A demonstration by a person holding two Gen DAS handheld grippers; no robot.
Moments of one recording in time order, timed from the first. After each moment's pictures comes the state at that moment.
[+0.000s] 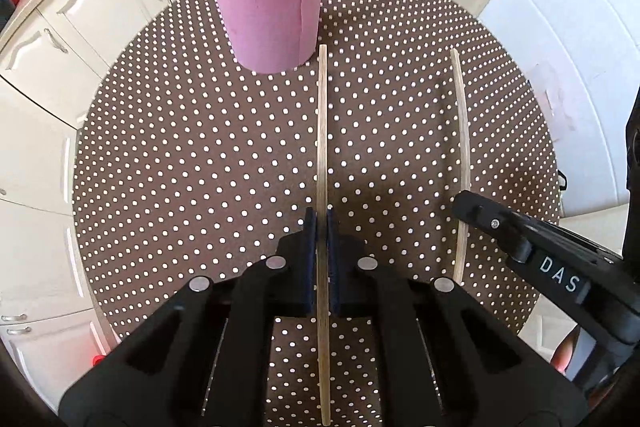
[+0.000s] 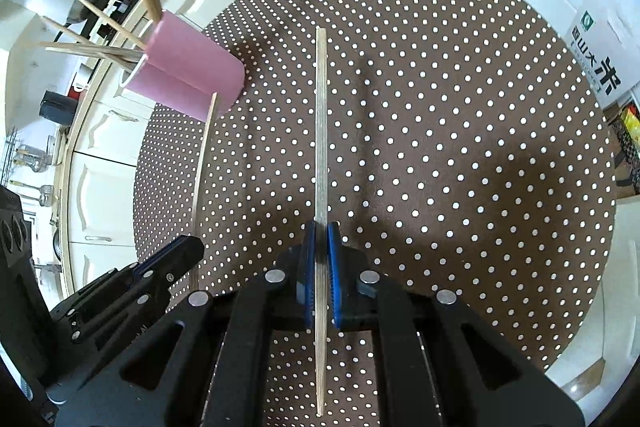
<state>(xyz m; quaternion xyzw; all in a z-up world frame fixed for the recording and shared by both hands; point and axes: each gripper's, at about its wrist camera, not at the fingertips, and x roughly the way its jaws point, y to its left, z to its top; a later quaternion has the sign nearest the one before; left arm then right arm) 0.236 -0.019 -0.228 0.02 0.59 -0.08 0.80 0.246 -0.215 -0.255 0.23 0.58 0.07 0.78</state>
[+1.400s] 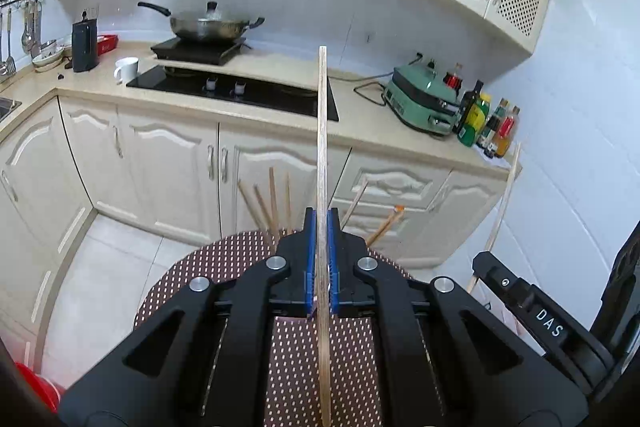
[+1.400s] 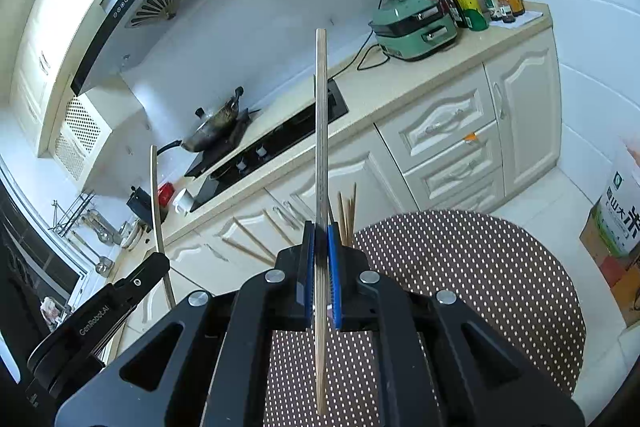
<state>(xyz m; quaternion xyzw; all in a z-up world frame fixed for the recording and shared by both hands) 0.255 0.019 -0.010 -0.12 0.28 0.00 0.95 0.270 -0.204 -0.056 0.25 0.28 0.12 0.92</state>
